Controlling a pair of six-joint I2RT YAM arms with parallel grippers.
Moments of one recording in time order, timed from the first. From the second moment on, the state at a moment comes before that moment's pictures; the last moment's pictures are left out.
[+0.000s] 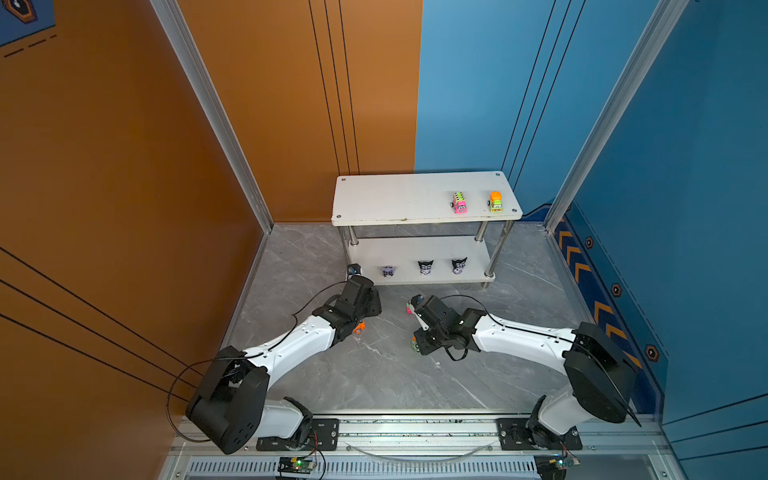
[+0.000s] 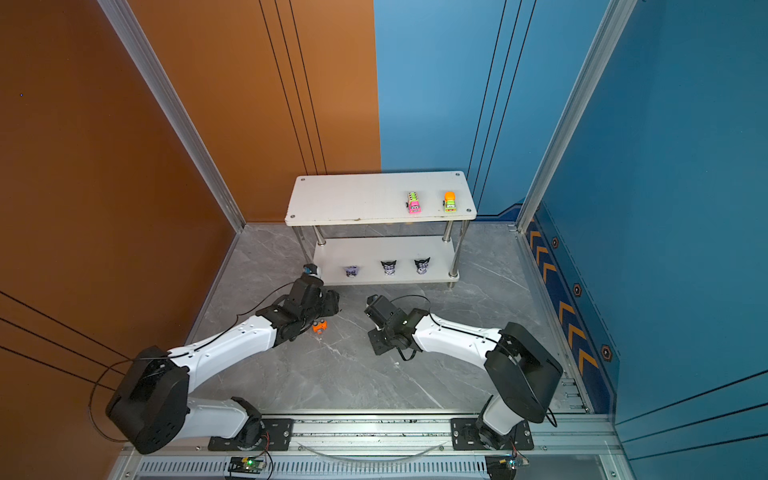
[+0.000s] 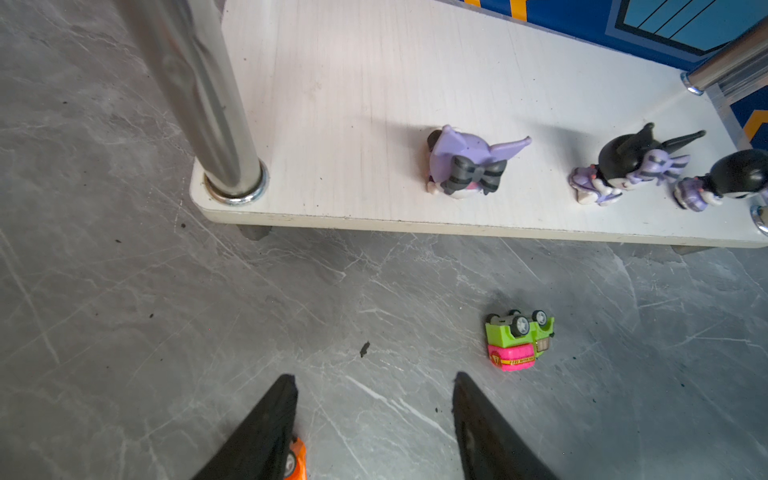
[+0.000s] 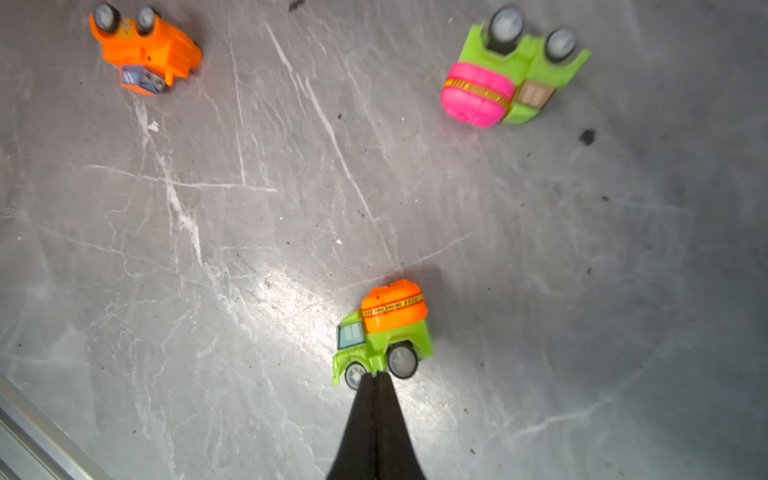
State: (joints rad) left arm -0.54 1.35 0.76 -0.13 -0.22 -0.57; right arm 0.90 1.60 0.96 -0.45 0.00 0.41
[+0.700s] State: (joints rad) left arm -0.54 1.33 0.76 -0.14 -0.22 -0.57; right arm 0.89 1.61 0.89 -0.32 -0.05 0.46
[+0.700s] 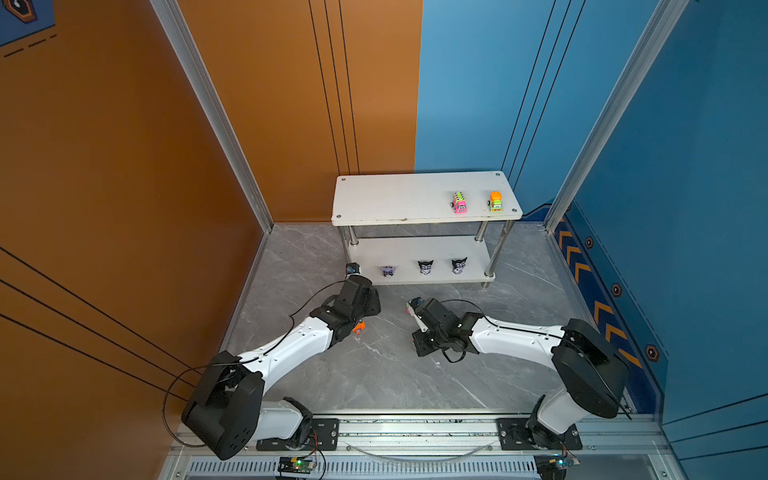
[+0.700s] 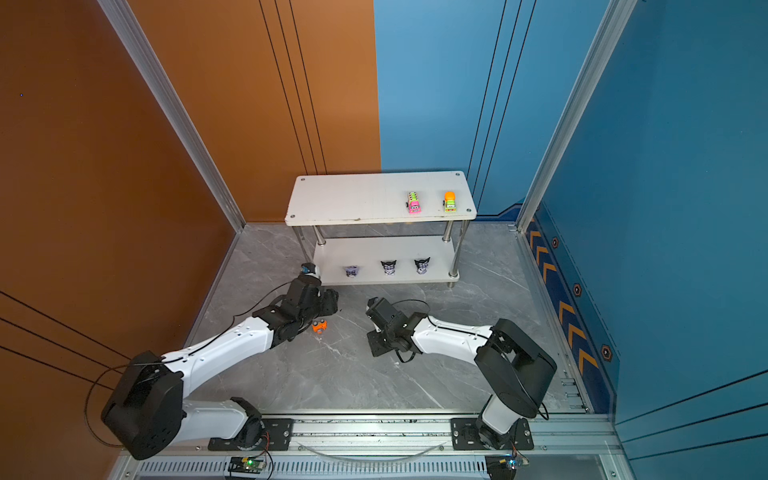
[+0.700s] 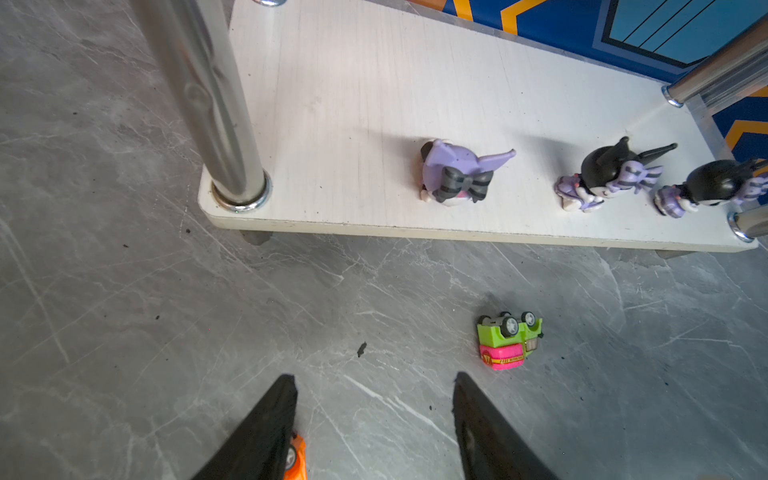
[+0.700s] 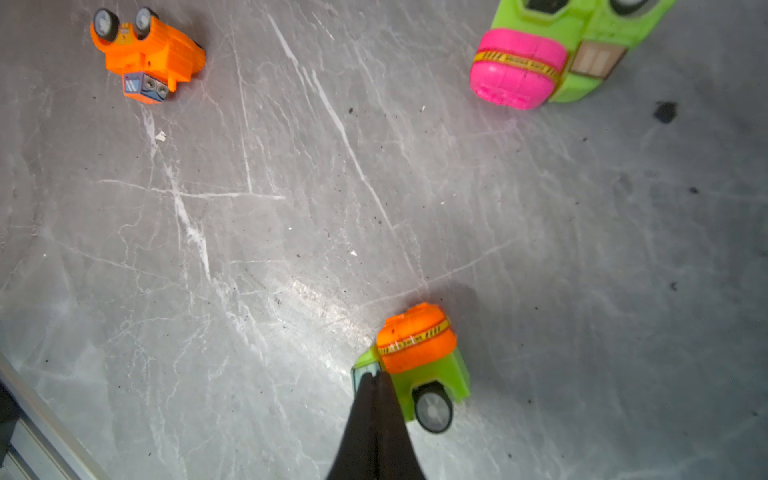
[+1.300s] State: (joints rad) left arm -0.54 1.33 0.76 -0.14 -0.22 -0.57; right arm 0.81 1.39 0.62 -0.17 -0.12 0.56
